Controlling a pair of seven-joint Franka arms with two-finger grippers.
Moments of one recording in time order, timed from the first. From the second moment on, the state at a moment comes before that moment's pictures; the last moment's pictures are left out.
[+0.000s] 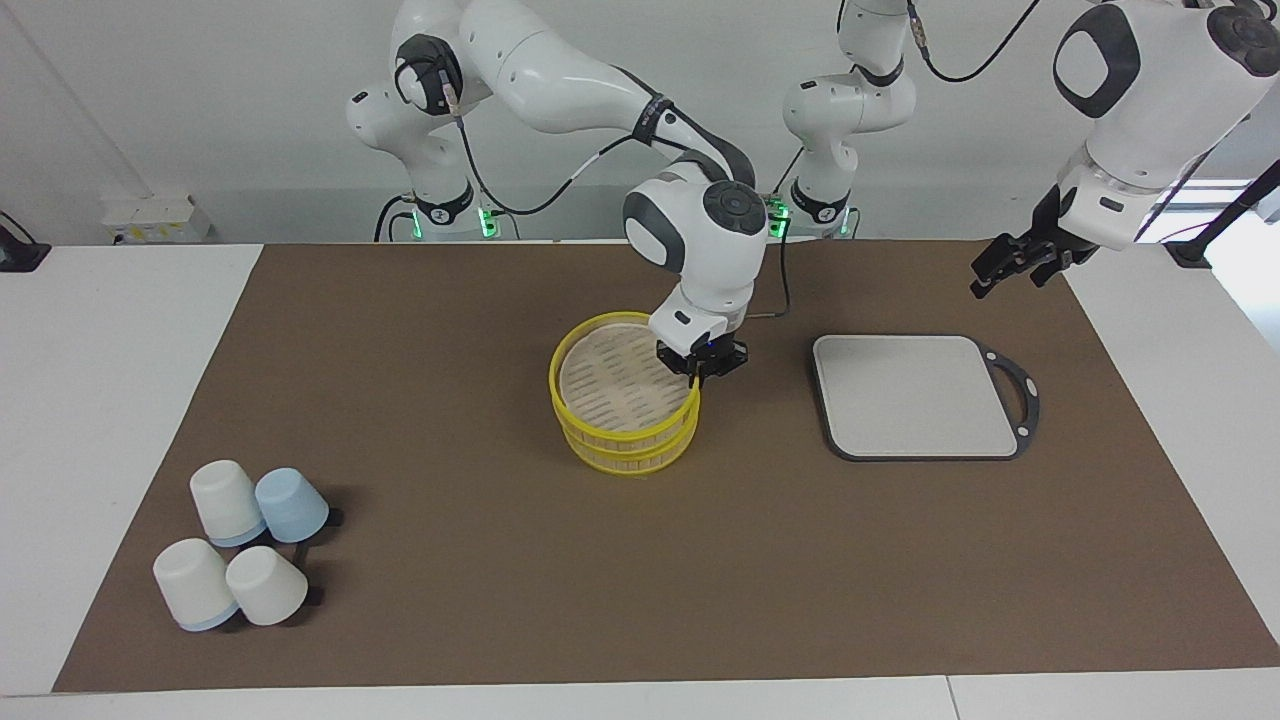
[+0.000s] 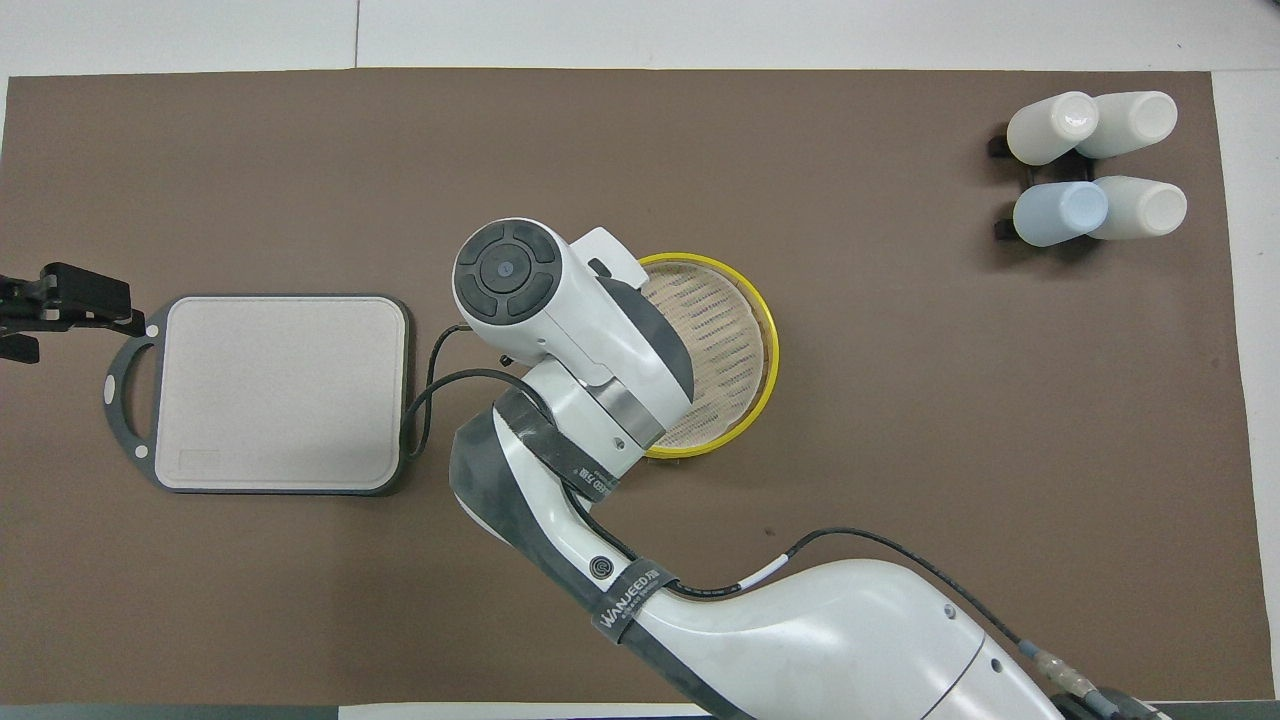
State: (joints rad) left arm 0.08 0.00 -0.04 -1.67 -0.04 1.59 -0.10; right arm 0.68 0.66 0.04 -1.22 -0.04 1.85 0.80
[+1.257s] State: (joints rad) left arm 0.08 0.00 -0.04 -1.67 -0.04 1.59 -0.10; right arm 0.69 0.62 0.04 -1.30 -0.04 1.92 0.80
